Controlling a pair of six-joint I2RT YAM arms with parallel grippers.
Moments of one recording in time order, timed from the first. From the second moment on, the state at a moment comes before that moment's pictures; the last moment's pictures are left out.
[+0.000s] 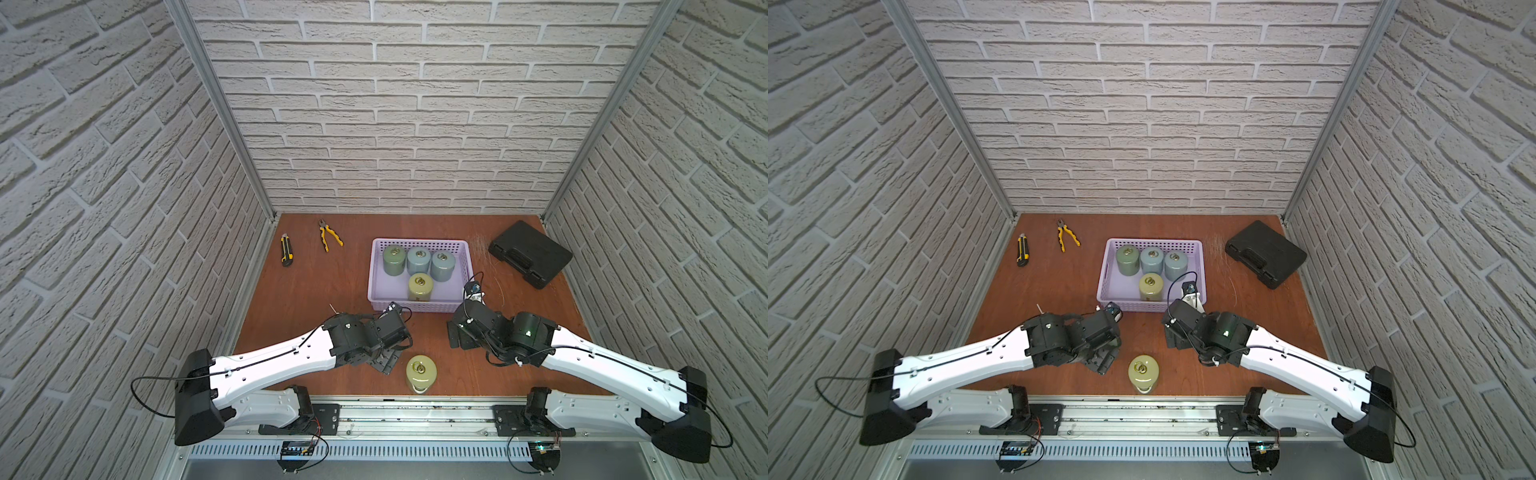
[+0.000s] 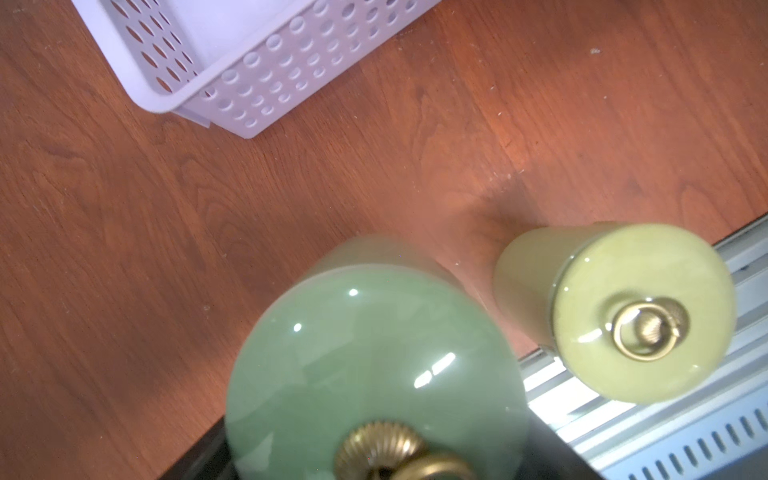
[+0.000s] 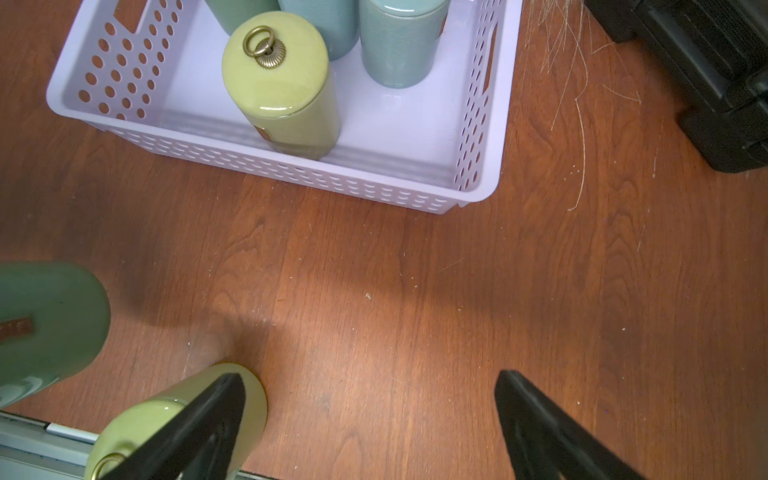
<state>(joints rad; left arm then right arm) -1.18 1.19 0.98 -1.05 -0.27 -0.53 0.96 1.09 0.97 -1.01 0.46 0.75</state>
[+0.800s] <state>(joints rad) -1.36 1.19 0.87 -1.01 -0.30 -0.74 0.94 1.09 0.97 -1.01 0.45 0.75</state>
